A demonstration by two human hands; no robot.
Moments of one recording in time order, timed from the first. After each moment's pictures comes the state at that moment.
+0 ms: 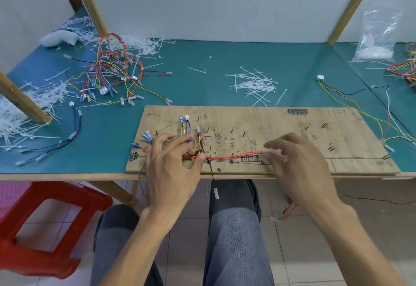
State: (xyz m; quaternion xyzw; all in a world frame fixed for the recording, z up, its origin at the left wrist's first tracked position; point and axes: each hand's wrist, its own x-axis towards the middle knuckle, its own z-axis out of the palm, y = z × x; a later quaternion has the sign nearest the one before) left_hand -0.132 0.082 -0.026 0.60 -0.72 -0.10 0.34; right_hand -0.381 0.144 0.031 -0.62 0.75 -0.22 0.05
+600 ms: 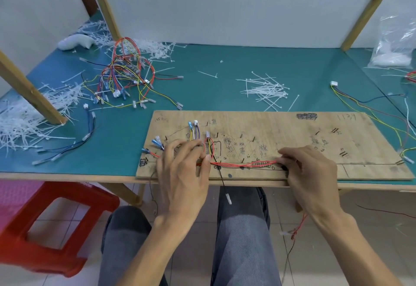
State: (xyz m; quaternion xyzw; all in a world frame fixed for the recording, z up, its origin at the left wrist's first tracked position) left_hand -0.136 0.089 -0.027 0.60 -0.72 -0.05 0.34; right_hand -0.401 0.129 -0.018 -0.64 0.67 -0.37 -0.03
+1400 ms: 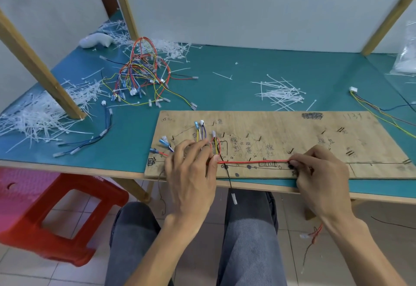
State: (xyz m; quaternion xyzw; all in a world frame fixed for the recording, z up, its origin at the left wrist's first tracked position) left_hand -0.131 0.086 -0.035 0.62 -0.71 0.00 0.33; right_hand -0.396 0.119 -0.017 -0.64 0.69 -0.32 -0.01
